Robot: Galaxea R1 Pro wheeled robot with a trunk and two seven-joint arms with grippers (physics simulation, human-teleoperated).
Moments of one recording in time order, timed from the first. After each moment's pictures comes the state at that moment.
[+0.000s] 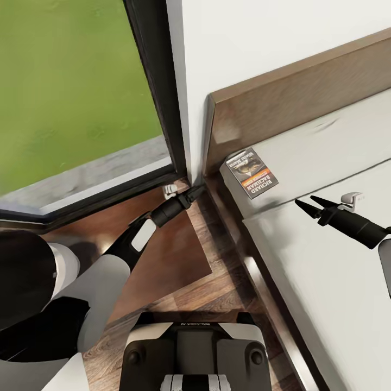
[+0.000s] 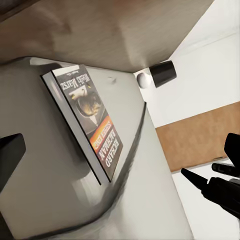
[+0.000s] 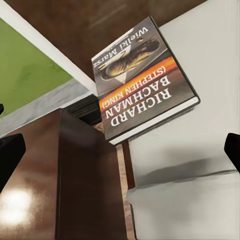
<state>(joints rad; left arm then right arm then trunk) -1.11 -0.13 -0.12 -0.55 0.65 0.08 -0.93 -0.68 -0.40 -0.33 -1.39 -0.40 0.51 0.87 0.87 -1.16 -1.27</state>
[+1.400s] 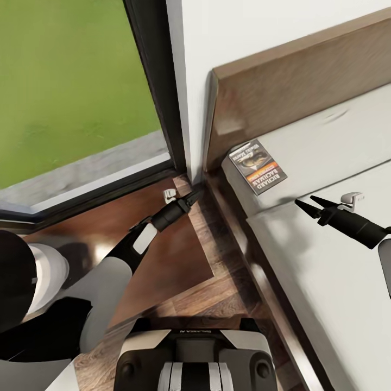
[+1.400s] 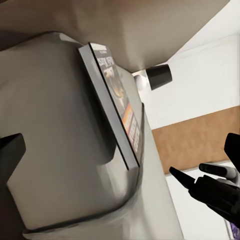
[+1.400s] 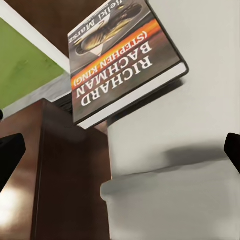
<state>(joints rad) -1.11 -0.14 -0.08 -0.50 0.66 0.07 -1.00 -0.68 -0.40 -0.33 -1.40 -0.40 0.51 0.87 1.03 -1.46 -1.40</state>
